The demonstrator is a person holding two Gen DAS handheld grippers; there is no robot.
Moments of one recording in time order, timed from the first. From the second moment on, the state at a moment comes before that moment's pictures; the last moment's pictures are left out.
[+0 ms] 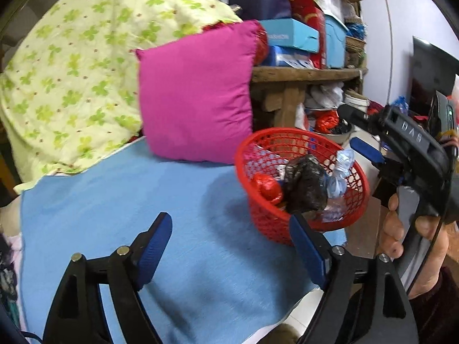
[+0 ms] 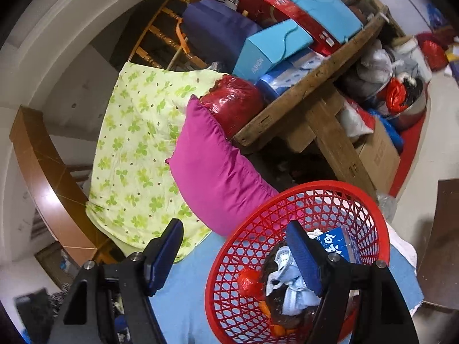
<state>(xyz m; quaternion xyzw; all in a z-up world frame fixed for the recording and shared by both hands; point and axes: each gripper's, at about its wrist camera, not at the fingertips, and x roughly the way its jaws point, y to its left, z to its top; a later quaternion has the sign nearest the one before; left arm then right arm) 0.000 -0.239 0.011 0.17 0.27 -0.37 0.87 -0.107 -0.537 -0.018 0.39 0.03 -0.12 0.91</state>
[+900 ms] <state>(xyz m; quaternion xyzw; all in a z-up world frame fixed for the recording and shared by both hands) -0.060 -0.139 0.092 0.14 0.17 -0.30 0.93 -0.218 -0.402 0.092 0.19 0.08 -0.17 0.96</state>
